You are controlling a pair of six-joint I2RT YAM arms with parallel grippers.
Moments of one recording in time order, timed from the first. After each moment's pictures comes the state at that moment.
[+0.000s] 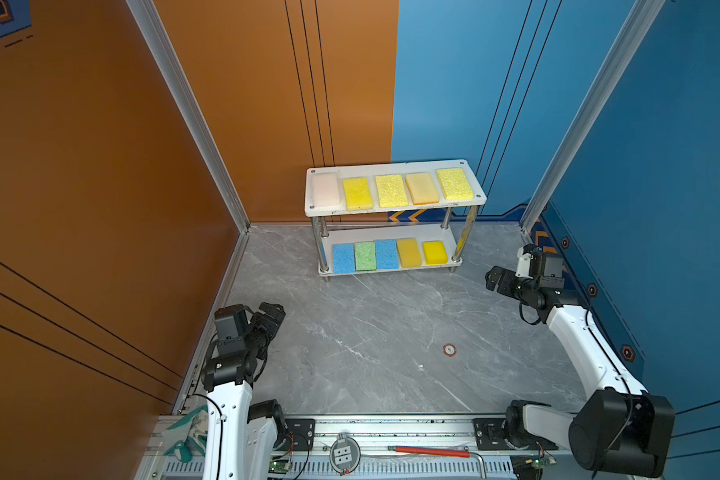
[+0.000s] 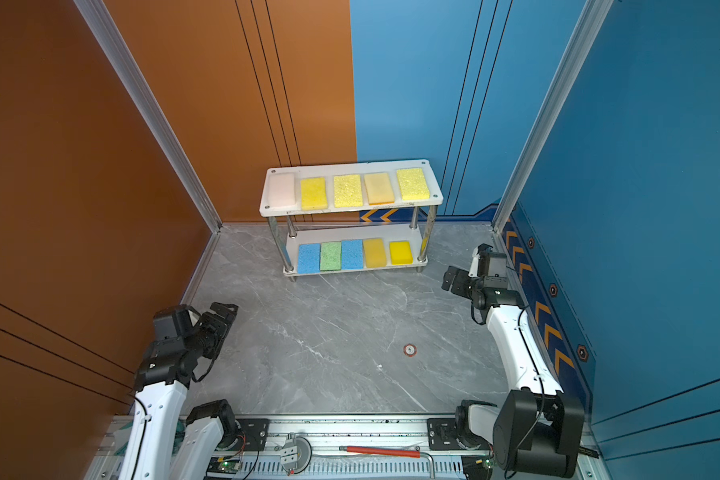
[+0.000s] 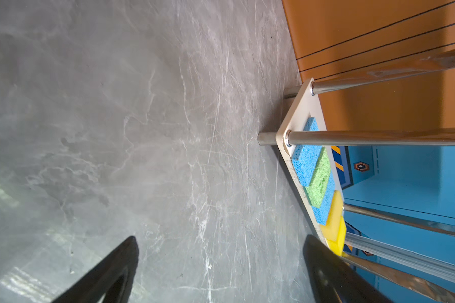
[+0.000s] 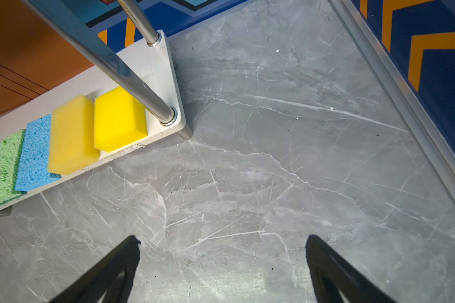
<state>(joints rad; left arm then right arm) 0.25 0.70 0.60 -0.65 0.21 -0.90 -0.11 1.21 0.91 -0.47 -0.13 0.23</state>
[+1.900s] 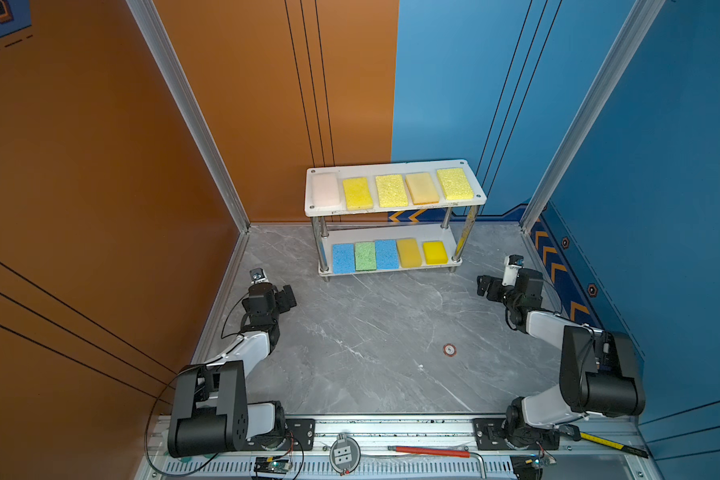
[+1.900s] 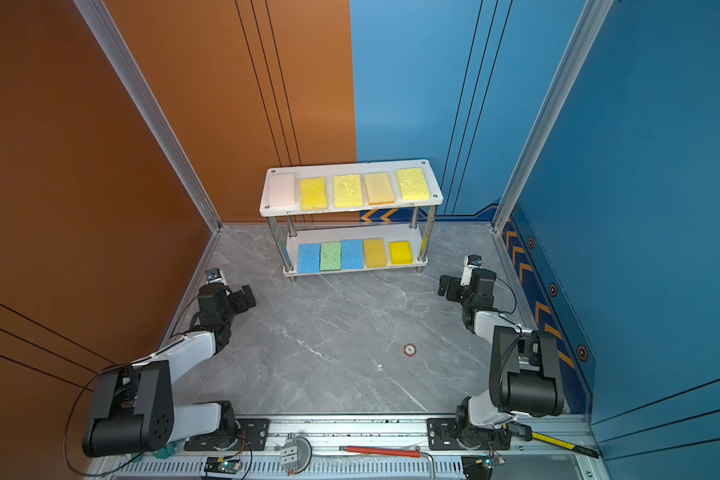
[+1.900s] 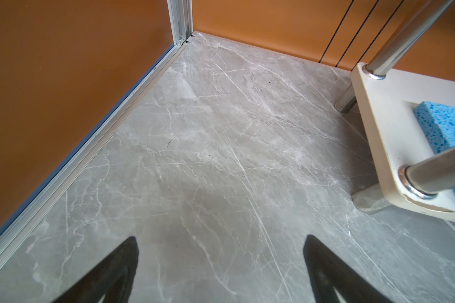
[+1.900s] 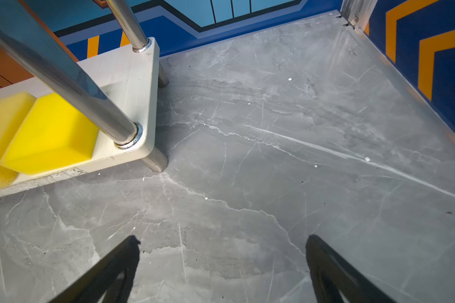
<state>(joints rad) 0.10 1.33 0.47 0.34 -0.17 -0.19 -0.15 1.52 0.63 0.33 -0.17 0.13</state>
